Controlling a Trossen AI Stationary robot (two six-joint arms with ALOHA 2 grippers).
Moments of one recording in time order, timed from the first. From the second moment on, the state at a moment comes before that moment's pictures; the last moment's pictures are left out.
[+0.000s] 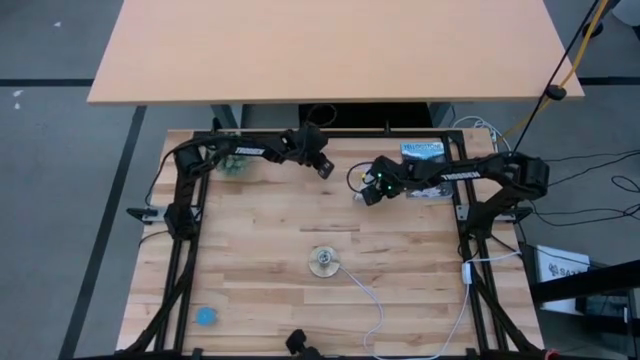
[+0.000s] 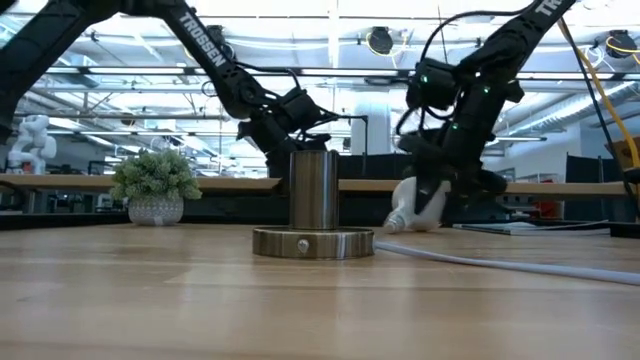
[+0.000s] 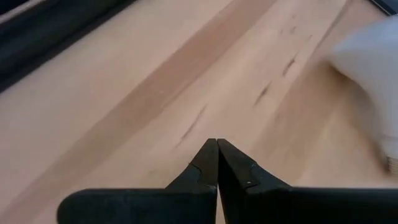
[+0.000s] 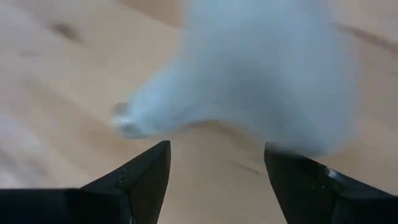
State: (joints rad) left arm 0.54 2.03 1.26 -0.06 0.15 -0.23; right arm -0.37 1.53 0.76 -0.31 0.02 0.76
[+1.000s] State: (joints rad) left arm 0.58 2.03 1.26 -0.10 -0.07 -0.17; right arm -0.37 1.53 0.76 0.00 0.05 0.44
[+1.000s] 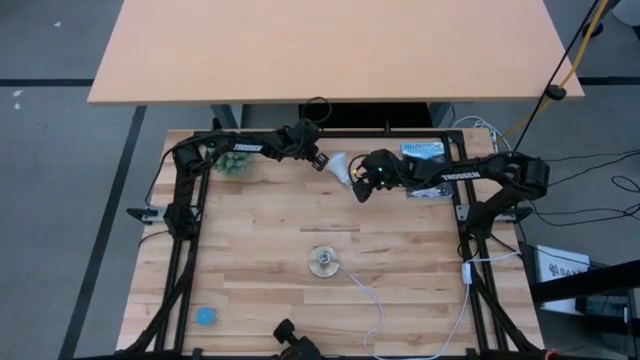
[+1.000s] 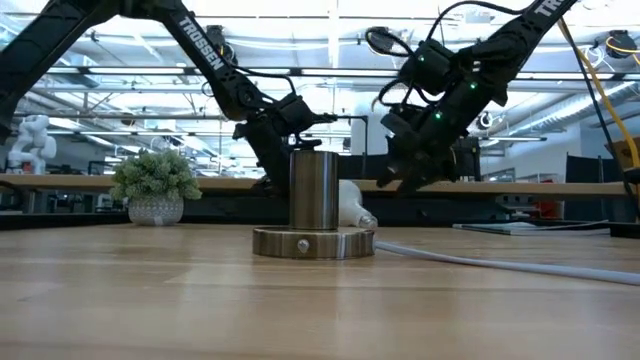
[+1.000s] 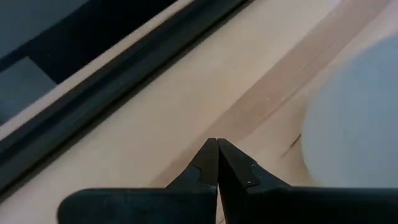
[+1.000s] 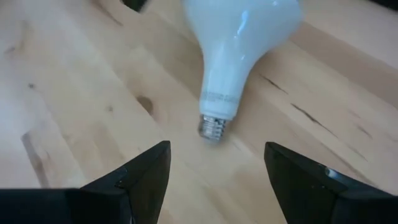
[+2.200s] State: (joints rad) left arm 0.51 2.02 1.26 -0.23 0.02 -0.16; right arm -0.30 1.95 1.29 -0.62 0.11 0.09
